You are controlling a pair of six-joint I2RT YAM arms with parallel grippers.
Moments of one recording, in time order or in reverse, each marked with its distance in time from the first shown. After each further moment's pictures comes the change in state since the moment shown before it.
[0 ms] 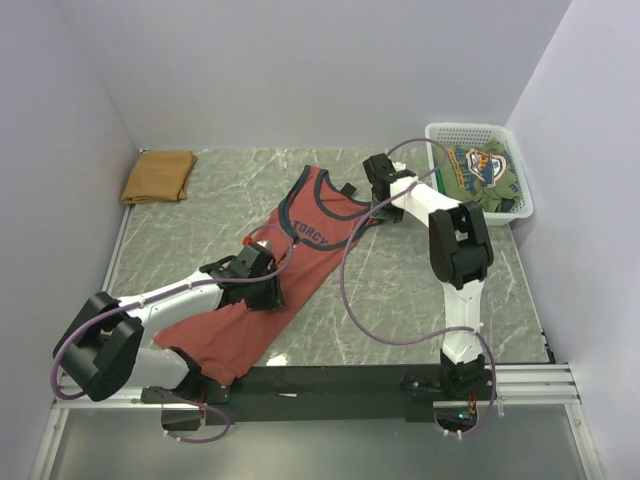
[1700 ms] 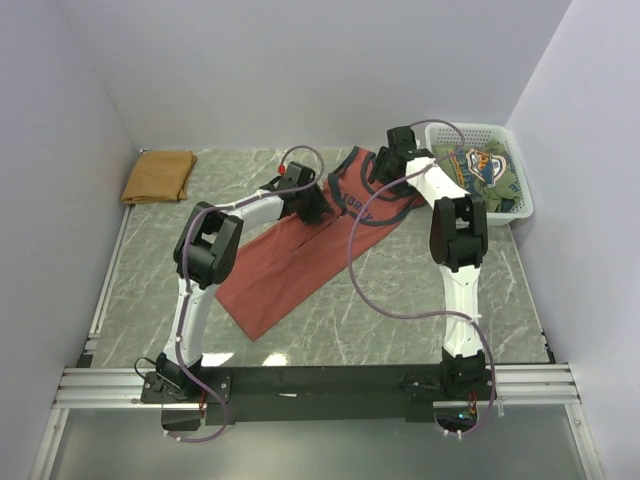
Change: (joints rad) left arm 0.161 0.943 1.029 0.161 0.094 -0.214; right arm -0.146 0.203 0.356 0.086 -0.328 0.085
